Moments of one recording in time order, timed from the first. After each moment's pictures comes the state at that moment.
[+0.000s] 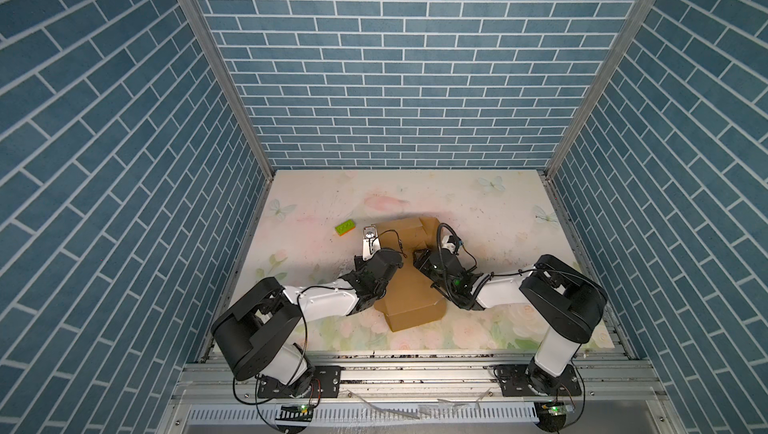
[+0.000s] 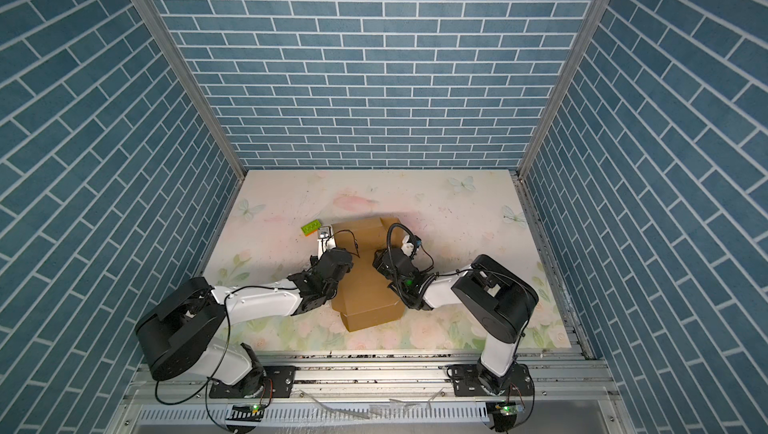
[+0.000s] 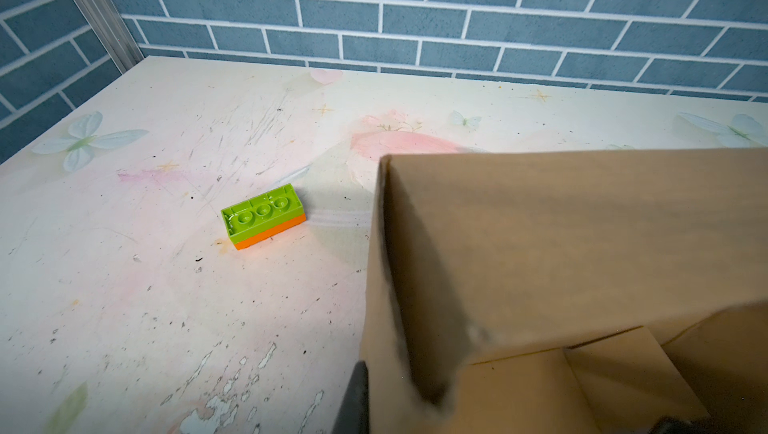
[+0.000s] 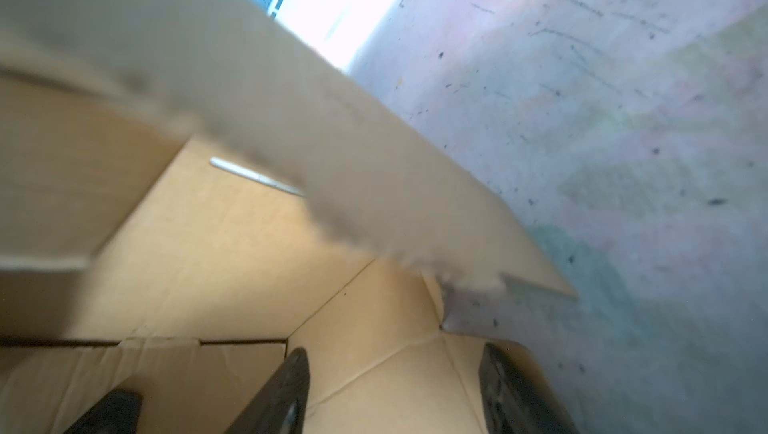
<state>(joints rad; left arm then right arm) -0.83 1.50 0.63 0.24 -0.78 -0.55 0.89 1.77 0.67 0.55 0.26 1.21</state>
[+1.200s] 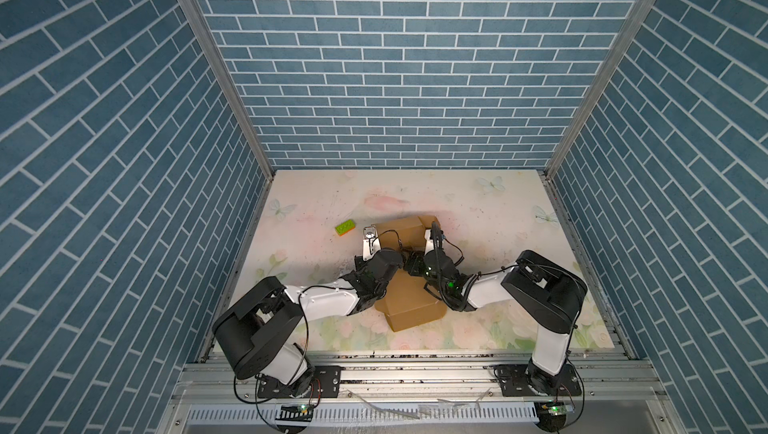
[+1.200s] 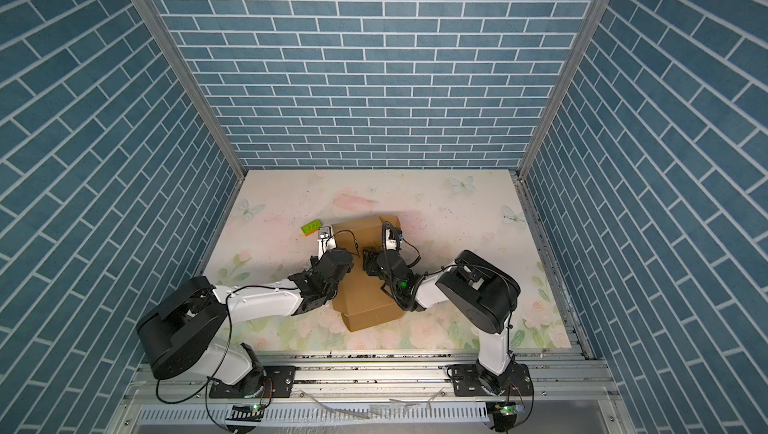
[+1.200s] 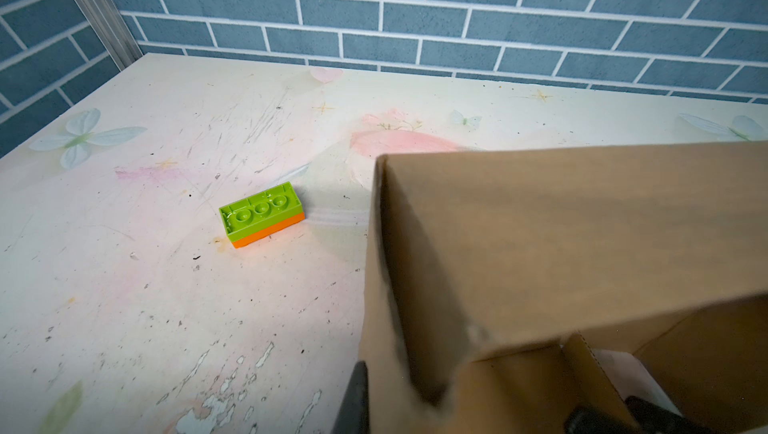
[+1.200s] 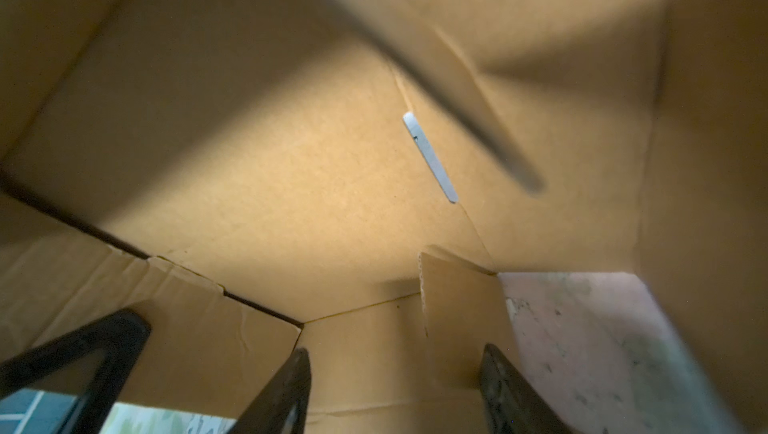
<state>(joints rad) -0.83 1.51 0.63 0.25 -0.78 -0.55 0.93 1.87 0.71 0.75 0.25 0.78</state>
